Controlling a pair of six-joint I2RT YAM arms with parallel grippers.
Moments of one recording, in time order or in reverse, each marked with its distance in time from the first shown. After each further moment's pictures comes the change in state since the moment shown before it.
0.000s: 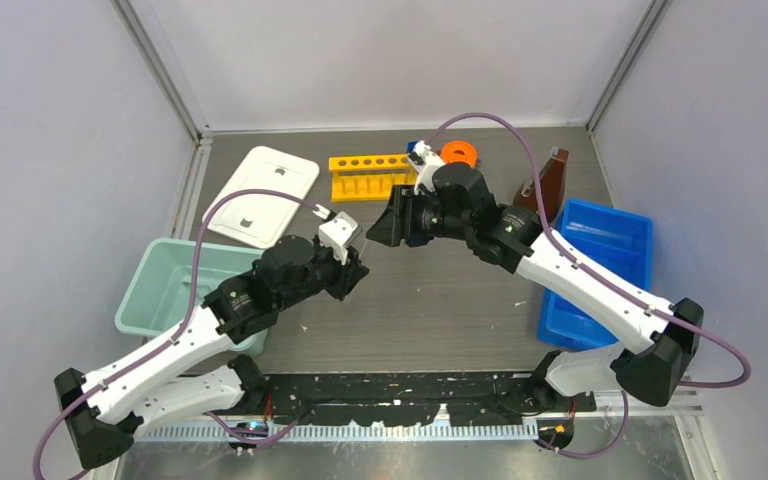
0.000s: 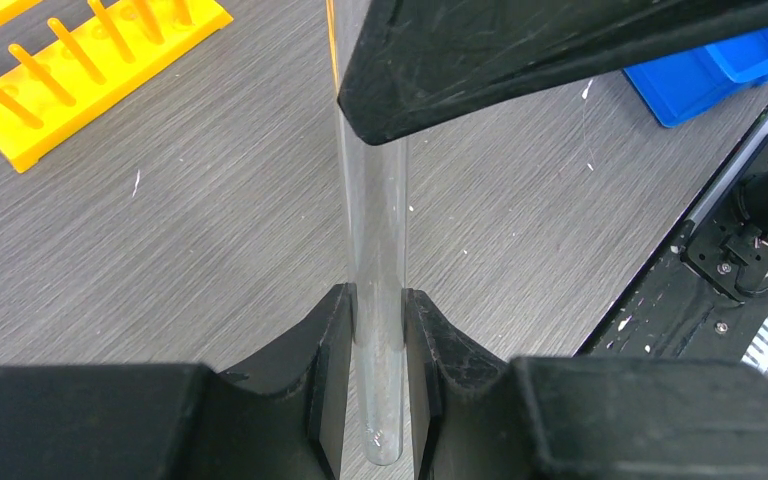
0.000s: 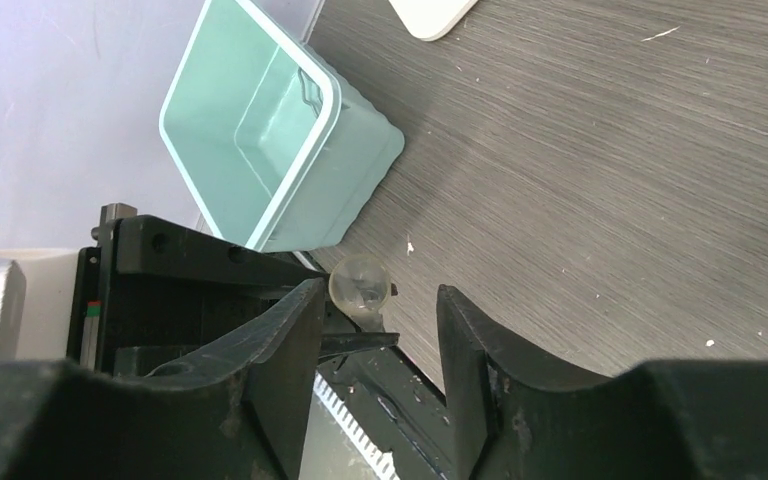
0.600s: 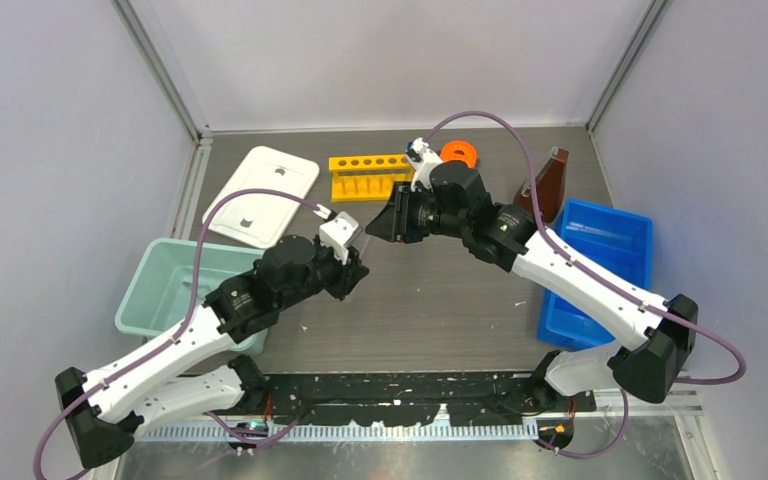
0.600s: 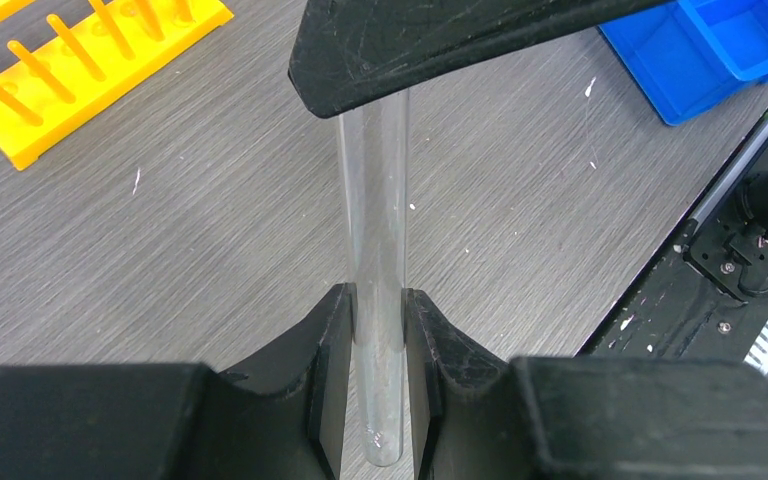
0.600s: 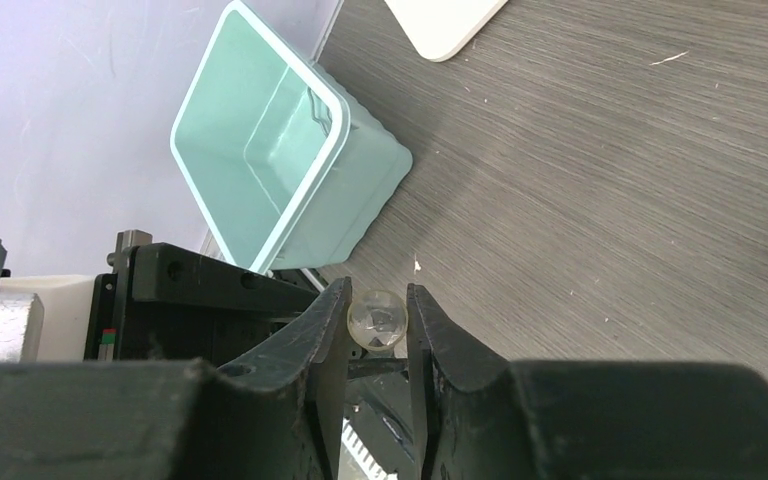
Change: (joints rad) left arm 0.000 0.006 0.000 0.001 0.000 0.001; right arm -0.001 0.027 -0.002 0.060 0.000 0.015
